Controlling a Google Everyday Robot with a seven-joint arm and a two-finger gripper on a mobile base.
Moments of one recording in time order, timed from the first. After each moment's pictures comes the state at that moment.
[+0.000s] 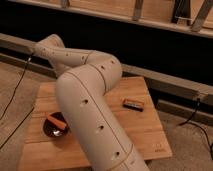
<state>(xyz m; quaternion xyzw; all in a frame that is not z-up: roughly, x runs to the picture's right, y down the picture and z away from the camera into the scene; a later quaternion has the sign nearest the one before) -0.177 -0.007 0.831 -0.24 0.33 0.50 0.77</state>
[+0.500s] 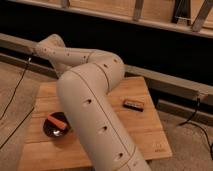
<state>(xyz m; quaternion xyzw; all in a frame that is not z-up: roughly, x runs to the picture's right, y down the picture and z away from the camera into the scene) -0.172 -0.015 0.826 -0.22 0.31 0.53 0.76</state>
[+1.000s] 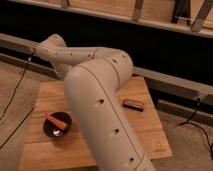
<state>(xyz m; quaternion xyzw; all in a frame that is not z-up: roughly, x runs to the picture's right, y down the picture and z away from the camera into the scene) -0.183 -0.016 0.824 -0.19 0.26 0.57 0.76</state>
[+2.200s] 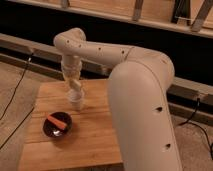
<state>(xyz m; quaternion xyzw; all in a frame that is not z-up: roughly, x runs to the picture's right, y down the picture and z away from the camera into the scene) -0.170 -0.034 0.764 -0.35 0.03 0.37 0.86</state>
